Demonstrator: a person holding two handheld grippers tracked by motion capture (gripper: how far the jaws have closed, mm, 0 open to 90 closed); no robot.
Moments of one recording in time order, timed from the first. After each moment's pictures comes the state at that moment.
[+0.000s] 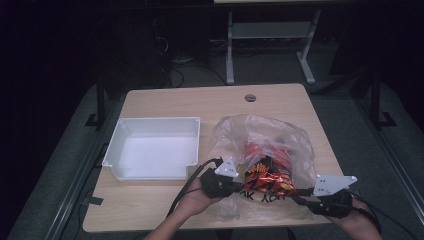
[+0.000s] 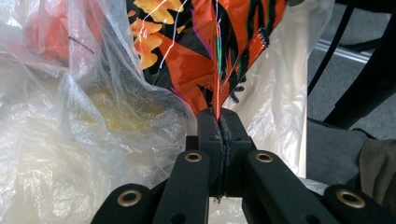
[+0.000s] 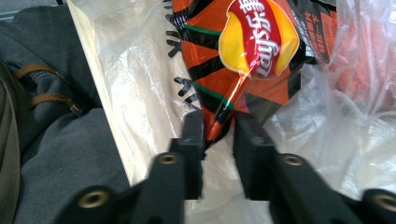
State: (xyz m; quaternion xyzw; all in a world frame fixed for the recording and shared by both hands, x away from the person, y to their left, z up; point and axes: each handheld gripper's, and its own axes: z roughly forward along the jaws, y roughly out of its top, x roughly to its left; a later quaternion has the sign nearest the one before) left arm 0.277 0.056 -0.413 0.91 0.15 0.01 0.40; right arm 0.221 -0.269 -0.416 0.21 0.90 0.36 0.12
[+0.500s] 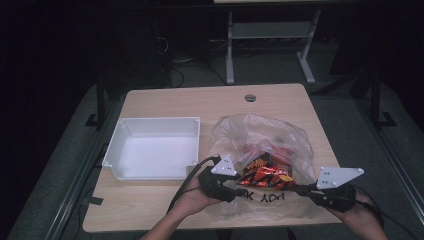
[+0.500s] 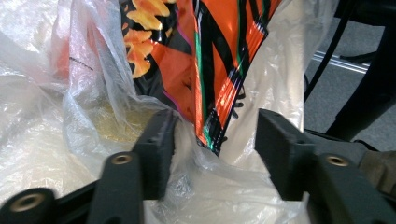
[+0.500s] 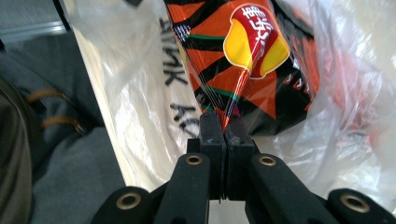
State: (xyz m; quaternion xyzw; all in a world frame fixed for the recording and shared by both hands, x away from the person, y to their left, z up) left arm 0.275 0.059 -0.404 0.90 0.14 0.03 0.42; right arm 0.226 -0.268 -0.389 0.21 0.89 0.38 0.13
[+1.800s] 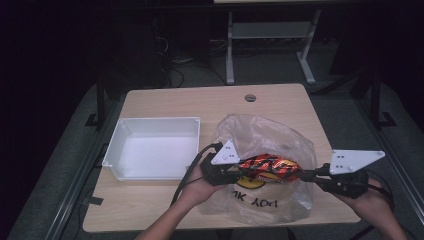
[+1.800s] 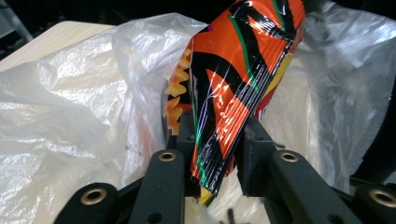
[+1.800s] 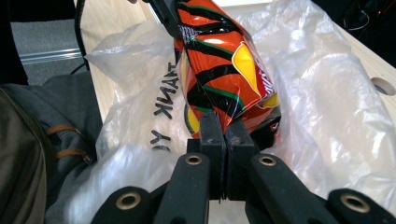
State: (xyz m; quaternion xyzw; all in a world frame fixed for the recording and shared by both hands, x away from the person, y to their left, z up) left arm 0.280 0.050 -0.357 0.87 0.13 0.09 0.47; right arm 0.234 -0.272 -0.332 0.17 0.88 0.42 0.14
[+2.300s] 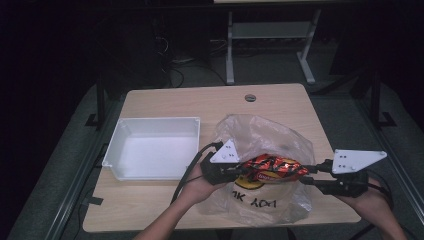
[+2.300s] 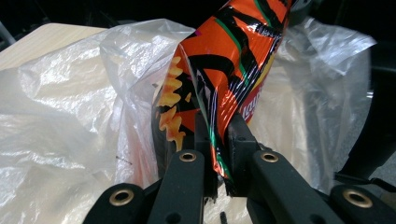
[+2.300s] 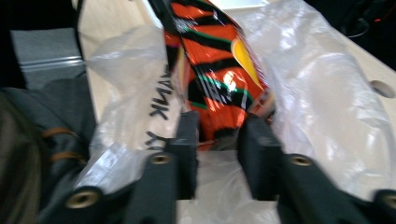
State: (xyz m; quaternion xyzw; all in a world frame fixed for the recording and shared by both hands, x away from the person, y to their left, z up) left arm 0.284 0.051 -0.358 0.87 0.11 0.07 0.48; right arm 0.240 -0.280 -0.344 0.17 0.87 0.44 0.14
